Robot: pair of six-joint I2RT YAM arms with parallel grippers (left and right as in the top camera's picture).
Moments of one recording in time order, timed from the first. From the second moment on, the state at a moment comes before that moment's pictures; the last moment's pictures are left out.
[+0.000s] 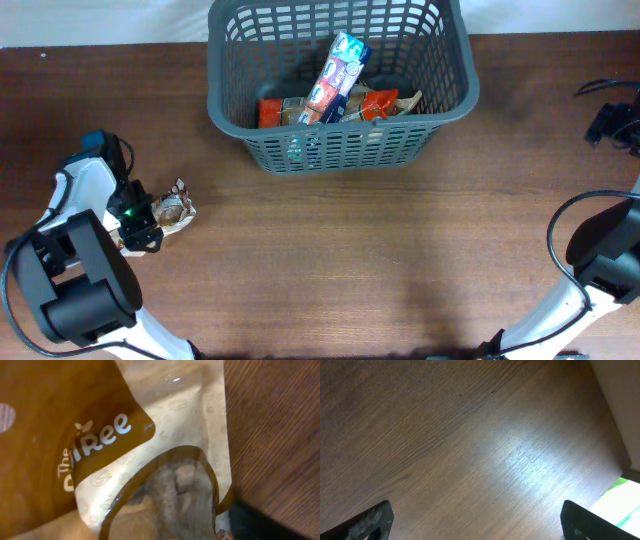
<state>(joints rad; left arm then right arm) 0.37 1.90 1.24 -0.96 -0.11 -1.68 -0.50 2.09 2.15 -1.49 0.33 0.19</state>
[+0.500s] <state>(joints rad) 0.37 1.90 1.25 -0.95 -0.13 -1.63 -0.50 2.09 2.15 -1.49 0.33 0.18</state>
